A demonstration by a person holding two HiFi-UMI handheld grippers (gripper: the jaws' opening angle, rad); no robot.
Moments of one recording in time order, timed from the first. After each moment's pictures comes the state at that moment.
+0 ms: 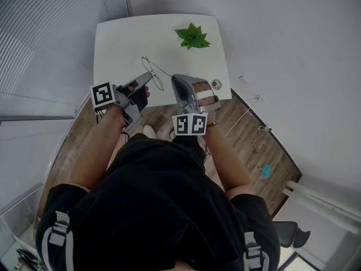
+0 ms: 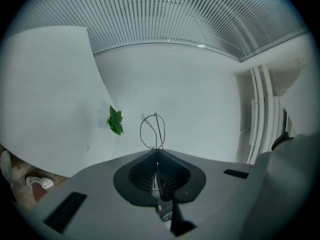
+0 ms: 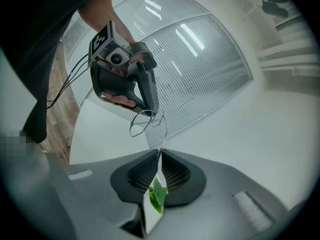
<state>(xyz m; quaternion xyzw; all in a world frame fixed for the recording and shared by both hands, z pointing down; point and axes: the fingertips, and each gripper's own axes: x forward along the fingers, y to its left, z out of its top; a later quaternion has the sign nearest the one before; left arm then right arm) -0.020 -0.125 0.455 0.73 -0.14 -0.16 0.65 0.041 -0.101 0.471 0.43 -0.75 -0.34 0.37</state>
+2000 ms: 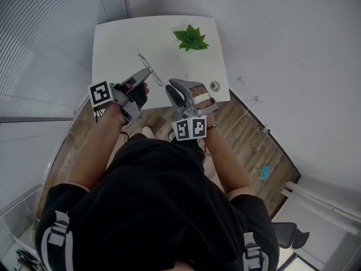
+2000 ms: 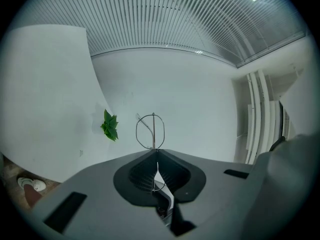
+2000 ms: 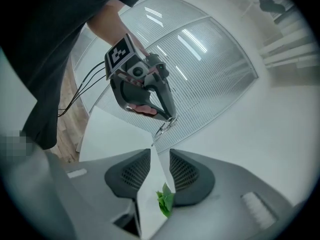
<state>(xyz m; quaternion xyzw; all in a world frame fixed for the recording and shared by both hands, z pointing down) -0.018 -0.148 0.446 0.72 -0.15 -0.20 0.64 0.031 -0.093 0.487 0.38 -0.79 -0.33 0.36</state>
